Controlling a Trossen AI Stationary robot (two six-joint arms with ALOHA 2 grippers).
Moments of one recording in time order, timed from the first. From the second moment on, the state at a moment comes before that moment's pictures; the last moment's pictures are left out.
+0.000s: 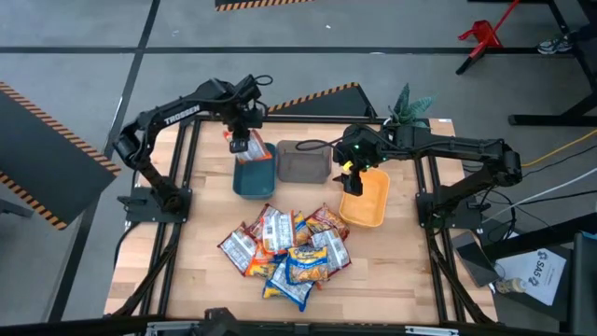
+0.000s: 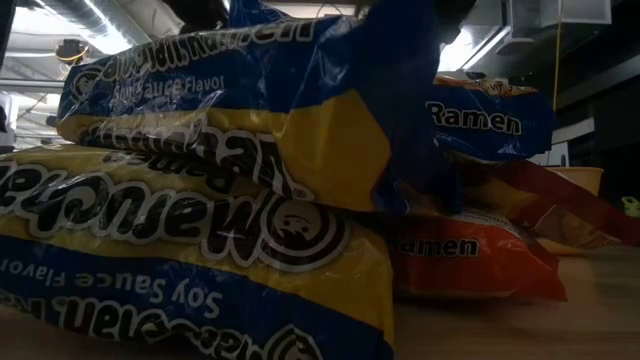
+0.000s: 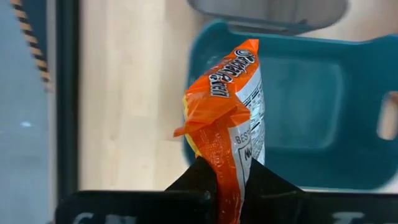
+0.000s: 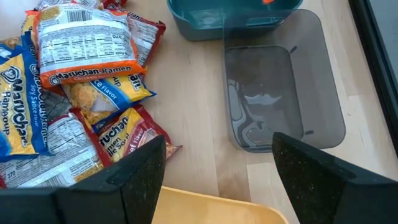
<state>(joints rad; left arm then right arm) 0.73 1.62 1.43 -1.16 0.13 0.61 -0.17 1.43 1.36 -0.86 -0.08 -0.07</state>
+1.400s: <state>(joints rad) 0.54 1.62 1.25 -1.09 0.31 0.66 -0.17 1.43 1.36 -0.86 -0.08 -0.07</state>
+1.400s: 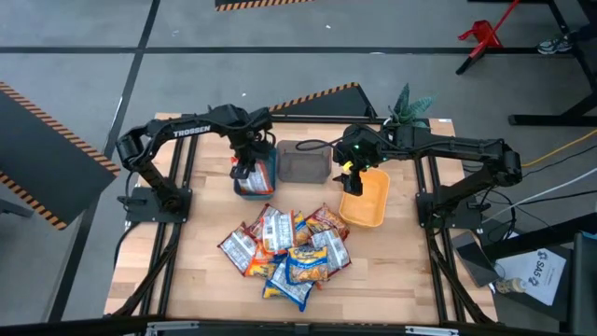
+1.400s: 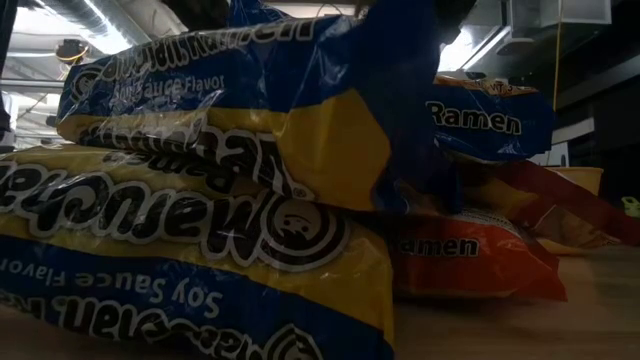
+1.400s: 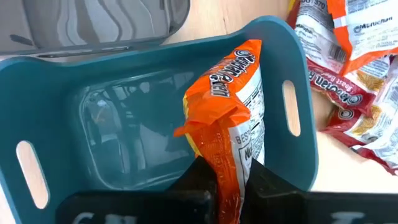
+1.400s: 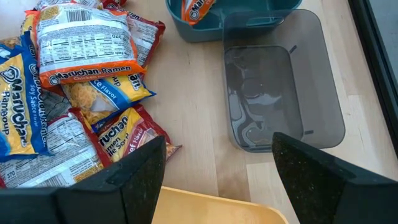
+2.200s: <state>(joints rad) 0.53 1.67 1.18 -1.02 0.35 0.66 -0.17 1.43 1.36 -0.86 -0.08 -0.07</state>
